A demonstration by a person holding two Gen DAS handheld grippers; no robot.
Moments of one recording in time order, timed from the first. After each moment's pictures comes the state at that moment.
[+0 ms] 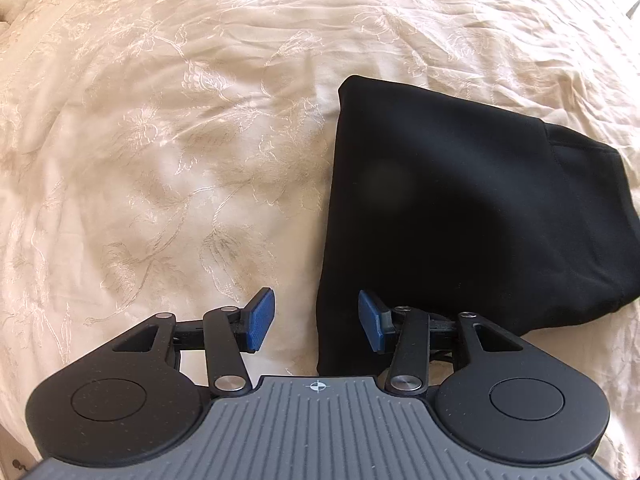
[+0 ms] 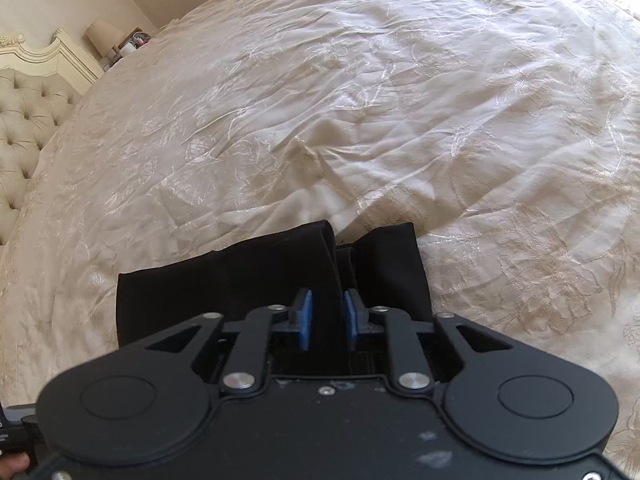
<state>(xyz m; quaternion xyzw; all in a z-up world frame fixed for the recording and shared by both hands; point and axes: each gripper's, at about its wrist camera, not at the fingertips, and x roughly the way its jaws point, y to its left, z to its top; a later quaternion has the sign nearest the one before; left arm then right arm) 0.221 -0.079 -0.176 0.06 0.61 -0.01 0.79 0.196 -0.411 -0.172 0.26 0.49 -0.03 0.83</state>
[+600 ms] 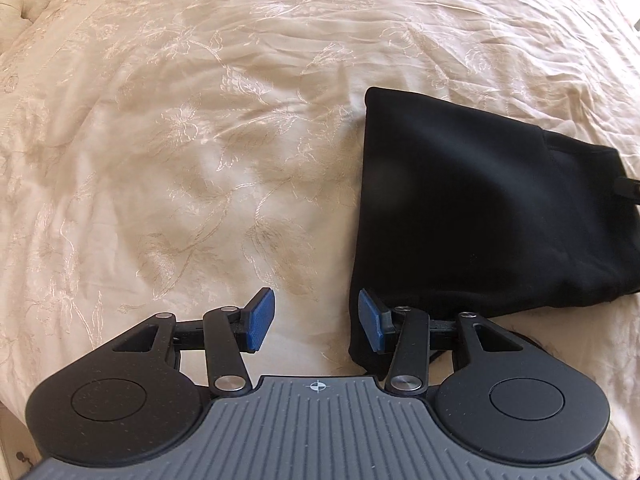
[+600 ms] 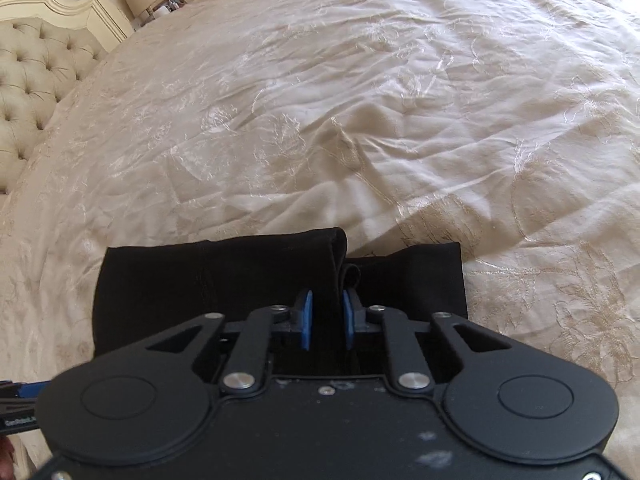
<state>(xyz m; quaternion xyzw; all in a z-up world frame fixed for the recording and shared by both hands) 0.221 -0.075 -0.155 0.06 0.60 0.01 0.80 0.227 -0.391 -0.190 0.21 0.50 0.03 0.84</state>
